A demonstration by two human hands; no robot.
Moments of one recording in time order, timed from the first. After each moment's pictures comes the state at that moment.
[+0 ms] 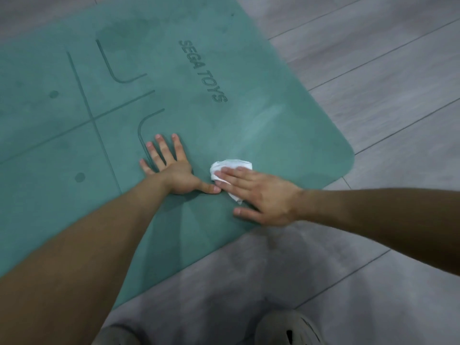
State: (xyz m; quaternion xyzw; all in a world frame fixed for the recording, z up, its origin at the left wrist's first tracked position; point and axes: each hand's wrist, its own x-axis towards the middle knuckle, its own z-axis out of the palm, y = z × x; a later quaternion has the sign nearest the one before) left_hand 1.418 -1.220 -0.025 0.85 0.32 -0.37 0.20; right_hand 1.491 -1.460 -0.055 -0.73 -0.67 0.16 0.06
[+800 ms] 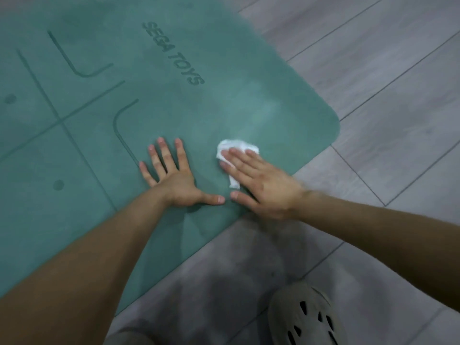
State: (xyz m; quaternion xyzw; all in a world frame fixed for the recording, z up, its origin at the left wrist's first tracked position) left_hand 1.390 -1.253 -0.032 0.88 0.23 -0.39 0.16; right_hand 1.448 -1.484 -0.063 -0.85 -0.51 0.12 0.09
